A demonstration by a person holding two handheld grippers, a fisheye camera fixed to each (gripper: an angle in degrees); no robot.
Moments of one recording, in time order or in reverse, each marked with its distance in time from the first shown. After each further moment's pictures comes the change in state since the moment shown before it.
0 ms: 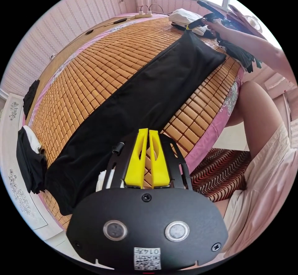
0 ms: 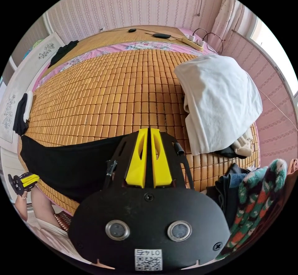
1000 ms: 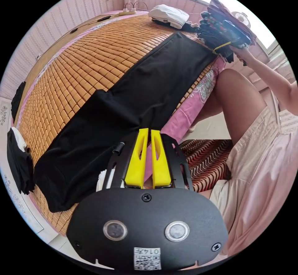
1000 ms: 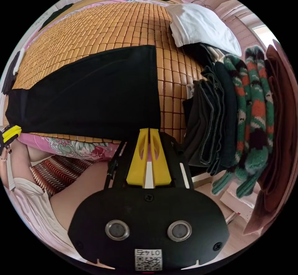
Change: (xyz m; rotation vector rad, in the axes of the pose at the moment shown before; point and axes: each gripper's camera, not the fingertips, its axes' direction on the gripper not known) left arm 0.055 0.033 -0.013 0.026 0.110 0.077; right arm -0.029 0.164 0.023 -0.219 0.193 -0.068
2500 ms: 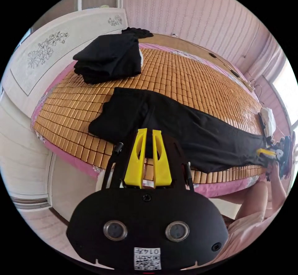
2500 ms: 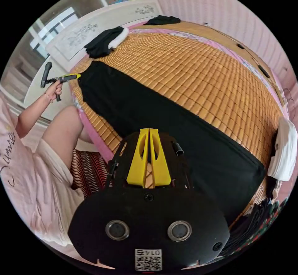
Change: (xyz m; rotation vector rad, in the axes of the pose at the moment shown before) left arm -0.226 0.335 -0.029 0.231 -0.265 -1.033; right arm -0.297 -0.073 0.122 0.225 -0.467 -0.650
